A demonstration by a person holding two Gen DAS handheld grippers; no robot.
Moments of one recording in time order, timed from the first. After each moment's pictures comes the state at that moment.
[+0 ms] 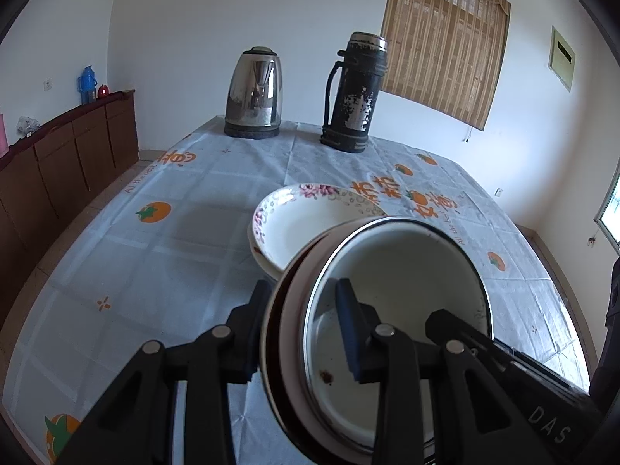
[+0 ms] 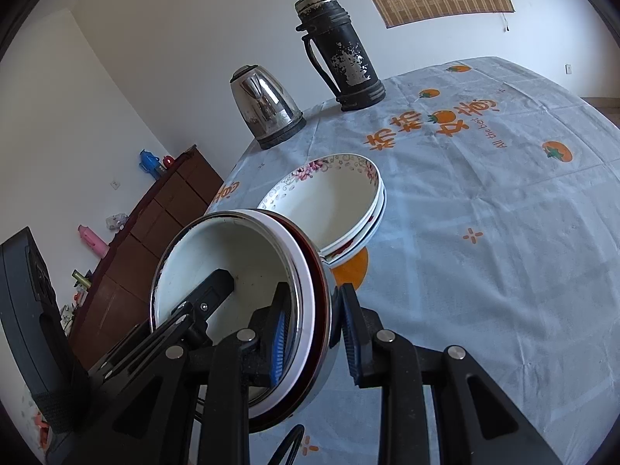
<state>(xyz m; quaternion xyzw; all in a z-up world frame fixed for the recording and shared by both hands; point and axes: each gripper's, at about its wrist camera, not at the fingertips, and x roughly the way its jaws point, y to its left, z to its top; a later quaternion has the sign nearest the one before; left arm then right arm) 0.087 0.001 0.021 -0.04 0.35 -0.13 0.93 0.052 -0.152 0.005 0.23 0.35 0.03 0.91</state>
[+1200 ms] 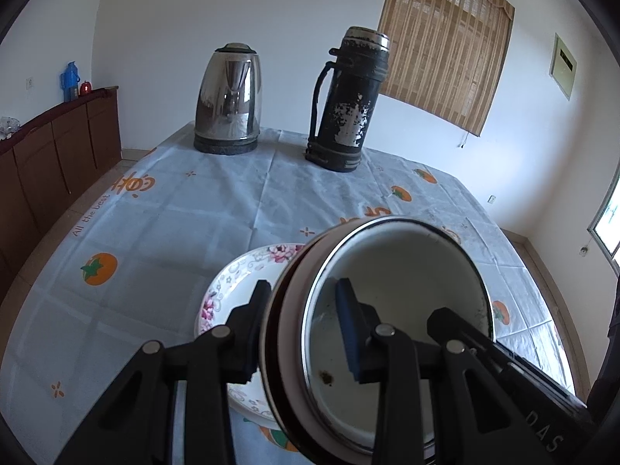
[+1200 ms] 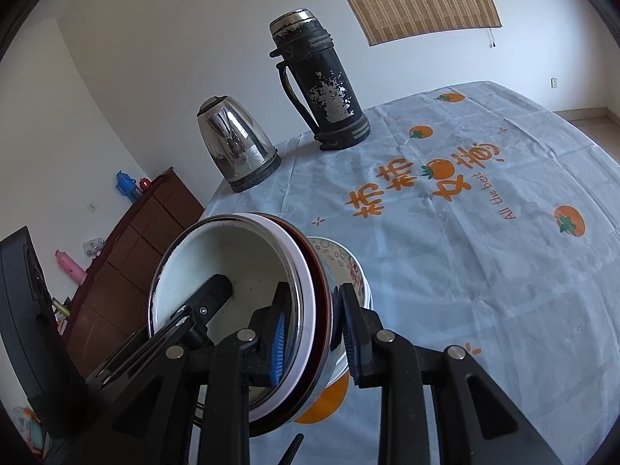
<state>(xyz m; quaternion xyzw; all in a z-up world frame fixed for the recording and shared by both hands) 0.192 -0.039 0.027 -0.06 0.36 -0.15 0.92 0.153 -0.187 0.025 0.22 0.34 -0.03 0.91</state>
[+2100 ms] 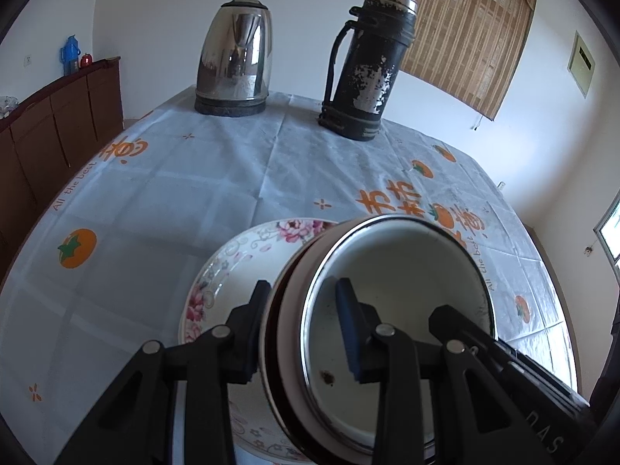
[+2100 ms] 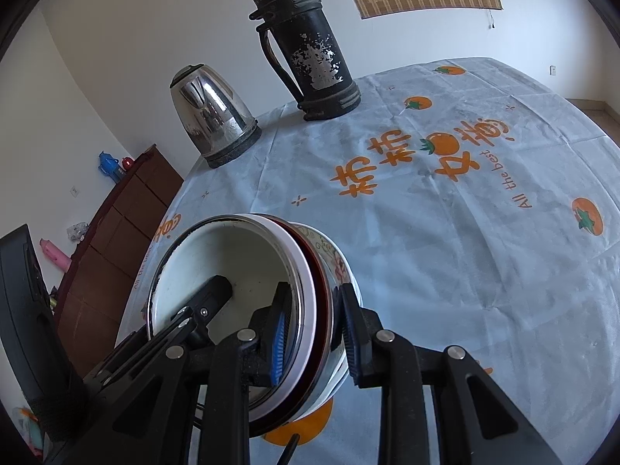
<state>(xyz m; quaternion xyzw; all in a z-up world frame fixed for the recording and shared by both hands) 0.230 -0.045 -0.011 -0.07 0.42 -0.14 0.90 0.197 -0.191 -0.007 0.21 0.39 -0.04 0.89</state>
